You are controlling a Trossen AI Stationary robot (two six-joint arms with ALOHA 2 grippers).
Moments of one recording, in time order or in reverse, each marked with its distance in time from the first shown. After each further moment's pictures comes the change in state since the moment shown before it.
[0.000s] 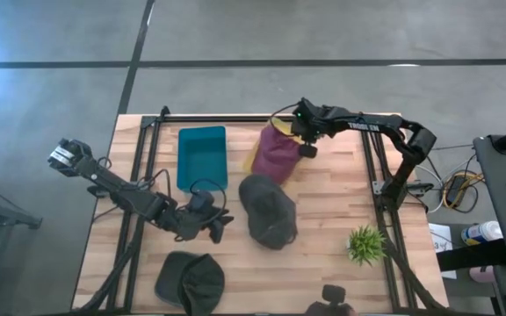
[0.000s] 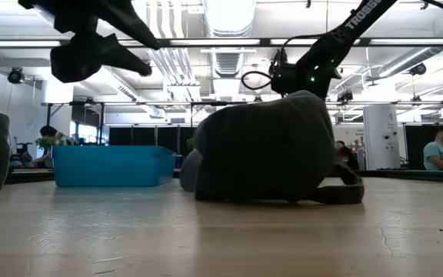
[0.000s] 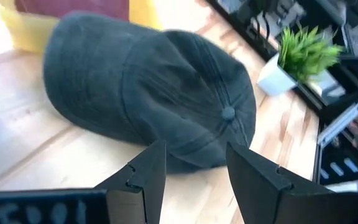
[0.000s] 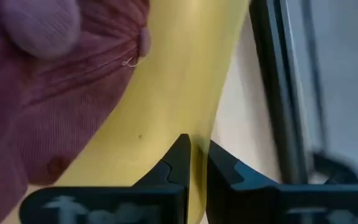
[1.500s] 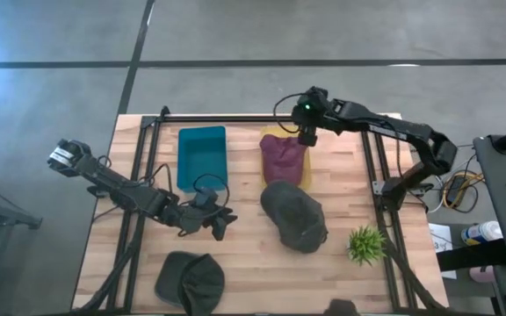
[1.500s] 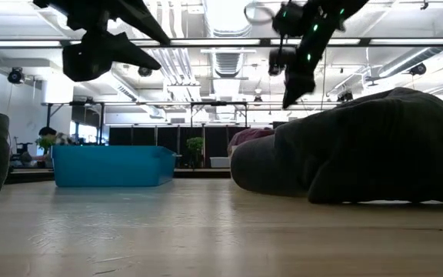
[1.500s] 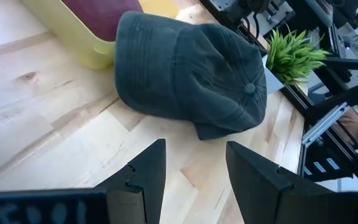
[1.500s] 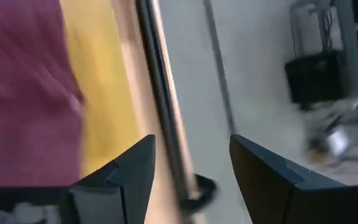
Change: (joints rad) left arm 0.054 0.000 0.016 0.033 0.090 0.029; right arm 0.122 -0.216 0.140 -0.058 0.180 -0.042
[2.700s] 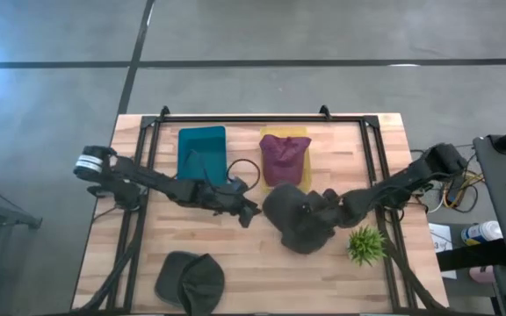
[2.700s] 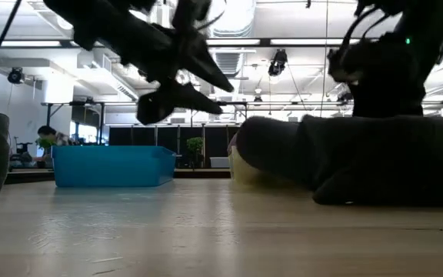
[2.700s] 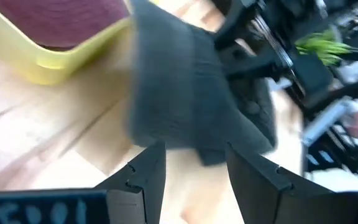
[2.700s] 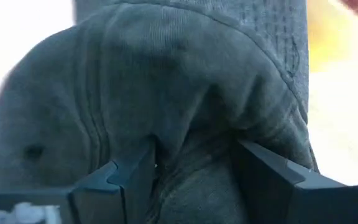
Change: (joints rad) left arm 0.277 0.289 0.044 0.324 0.382 0.182; right arm 0.912 -0.066 -0.499 0.133 0.003 1.587
